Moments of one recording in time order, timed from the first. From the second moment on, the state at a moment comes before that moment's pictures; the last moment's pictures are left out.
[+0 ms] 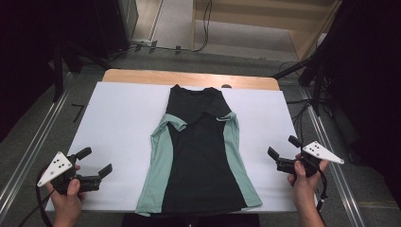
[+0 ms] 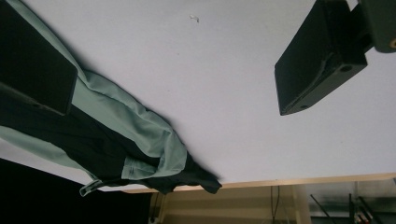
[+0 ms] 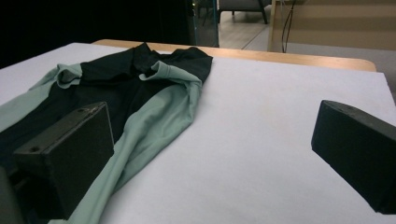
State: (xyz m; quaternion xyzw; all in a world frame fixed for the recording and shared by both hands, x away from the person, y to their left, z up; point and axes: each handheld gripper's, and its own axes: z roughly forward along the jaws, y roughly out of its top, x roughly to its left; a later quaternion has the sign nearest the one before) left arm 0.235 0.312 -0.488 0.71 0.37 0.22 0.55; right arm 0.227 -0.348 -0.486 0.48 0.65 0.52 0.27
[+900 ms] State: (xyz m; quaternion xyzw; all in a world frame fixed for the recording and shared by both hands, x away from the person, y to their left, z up) left arm 0.259 0.264 -0.450 0.73 0.34 0.20 0.56; right arm 0.198 -0.370 -0.508 0.49 0.65 0.50 0.28
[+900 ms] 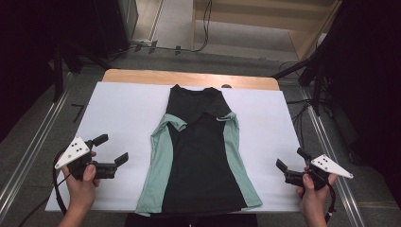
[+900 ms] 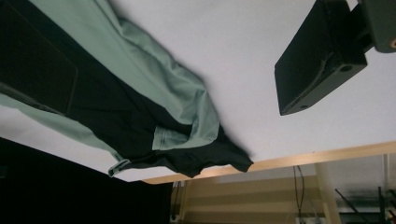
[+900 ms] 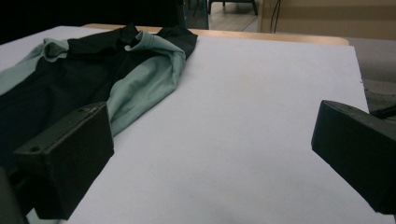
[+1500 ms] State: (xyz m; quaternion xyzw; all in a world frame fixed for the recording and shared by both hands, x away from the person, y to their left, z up) left arm 0.284 0.223 -0.424 0.74 0.31 0.20 0.56; right arm 0.195 -0.367 -0.517 0.49 0.66 0.50 0.28
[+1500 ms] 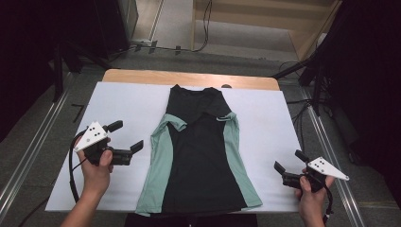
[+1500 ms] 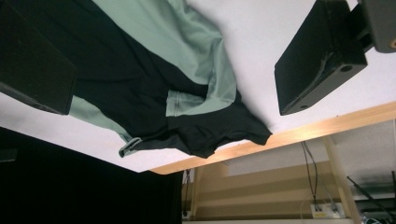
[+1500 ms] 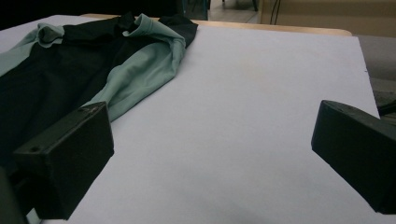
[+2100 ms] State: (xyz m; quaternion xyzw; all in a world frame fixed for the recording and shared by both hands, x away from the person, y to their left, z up) left arm 0.320 0.185 -0.420 0.76 0.29 0.19 0.55; right arm 0.194 -0.366 -0.519 0.48 0.66 0.51 0.28
